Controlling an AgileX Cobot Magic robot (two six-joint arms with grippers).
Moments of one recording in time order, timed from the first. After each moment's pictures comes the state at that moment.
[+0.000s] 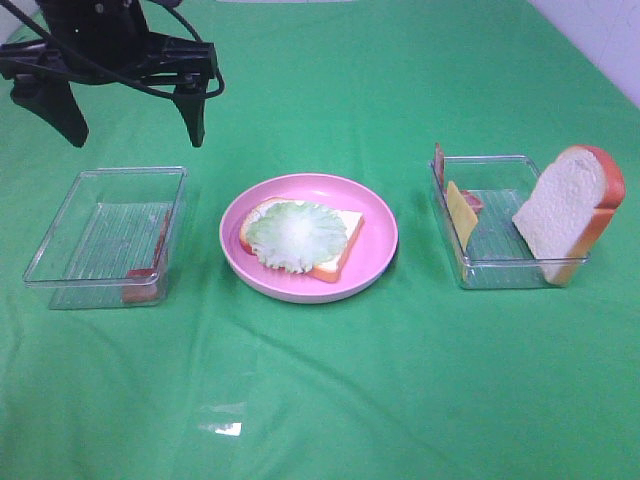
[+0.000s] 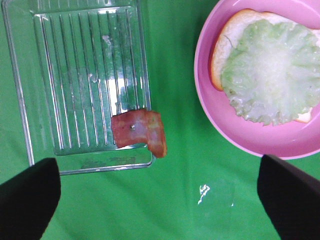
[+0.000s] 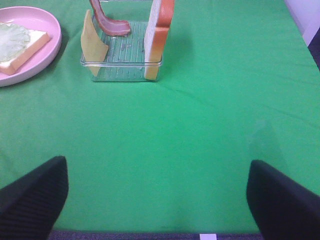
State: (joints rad) left arm -0.42 1.93 -1.73 0.04 1.22 -0.43; right arm 0.05 0.00 -0.45 0.01 1.11 0.06
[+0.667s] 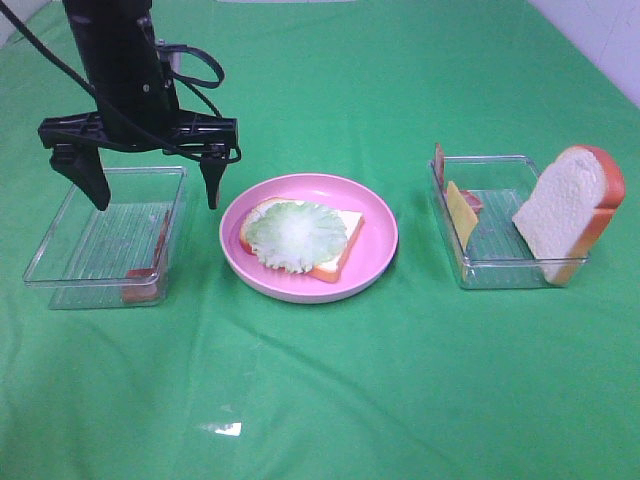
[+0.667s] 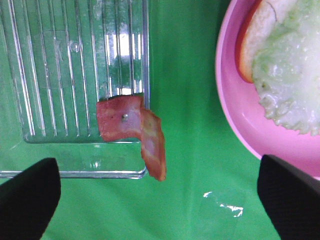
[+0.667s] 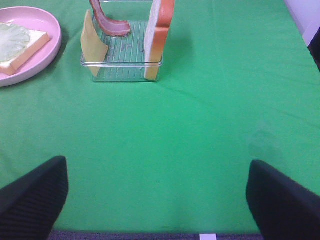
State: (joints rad) left arm -0.42 2.09 -1.72 0.01 1.22 -0.48; right arm 0.05 0.00 -0.45 0.01 1.11 0.06
